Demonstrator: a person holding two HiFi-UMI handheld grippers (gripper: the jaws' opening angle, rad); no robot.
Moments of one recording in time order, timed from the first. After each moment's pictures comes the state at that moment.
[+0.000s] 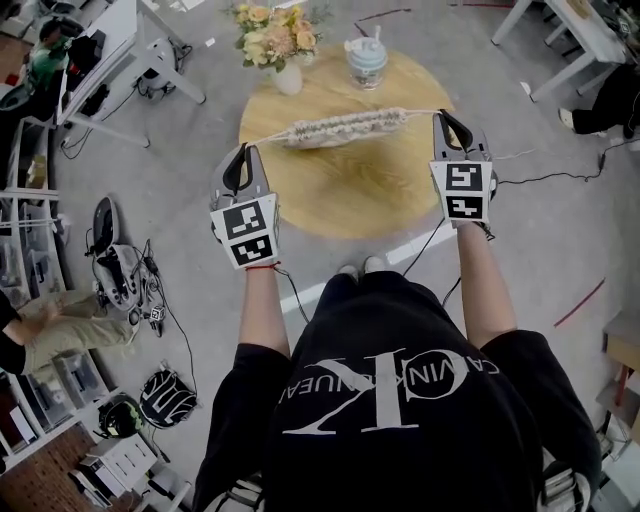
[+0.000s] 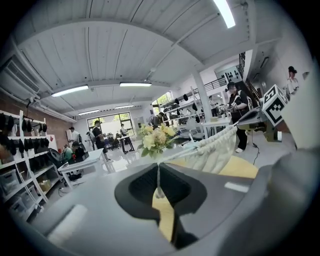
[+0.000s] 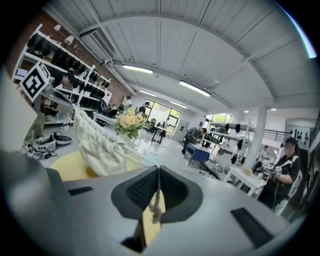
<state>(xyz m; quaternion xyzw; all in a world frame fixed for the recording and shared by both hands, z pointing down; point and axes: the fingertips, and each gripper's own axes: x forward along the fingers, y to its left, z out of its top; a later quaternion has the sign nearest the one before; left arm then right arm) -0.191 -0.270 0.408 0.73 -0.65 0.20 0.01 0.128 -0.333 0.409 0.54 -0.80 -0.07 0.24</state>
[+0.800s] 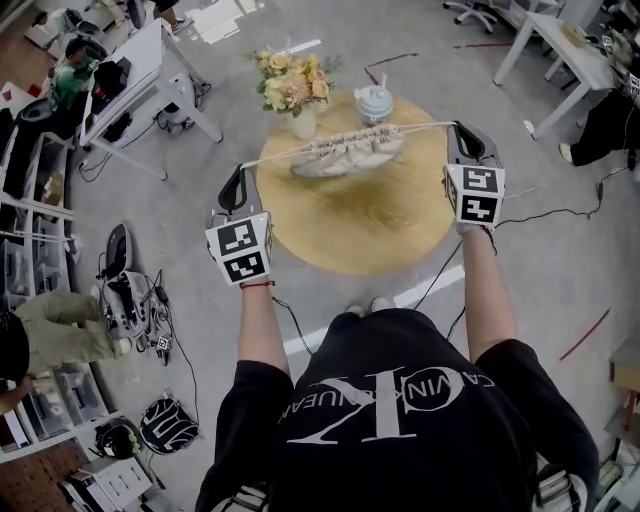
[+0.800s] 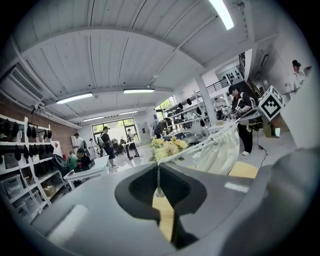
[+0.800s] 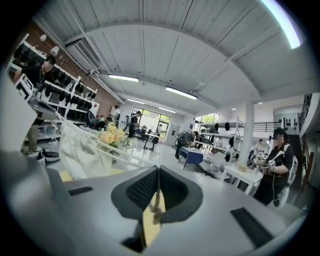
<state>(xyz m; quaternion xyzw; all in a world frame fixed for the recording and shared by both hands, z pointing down) -0.221 -0.289 0.355 0.72 -0.67 0.18 -0.02 0.150 -0.380 0.354 0.59 -0.79 -0.05 0.17</state>
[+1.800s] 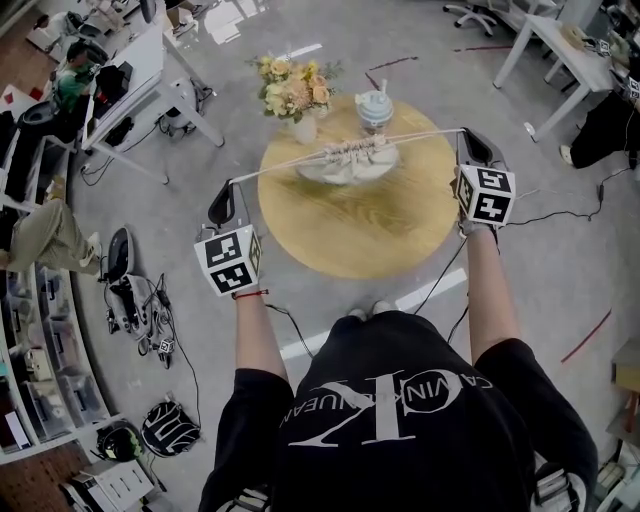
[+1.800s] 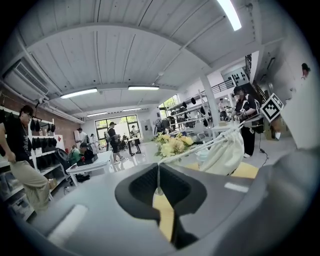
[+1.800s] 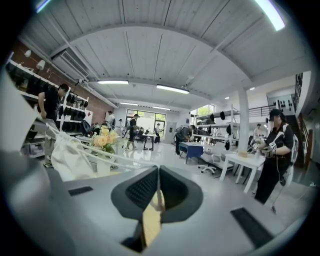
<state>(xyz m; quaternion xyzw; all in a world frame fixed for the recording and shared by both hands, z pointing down) -0.250 -0.273 0.360 0.71 -0.69 0.17 0.01 0.179 -0.385 0.366 0.60 -0.79 0.01 0.14</state>
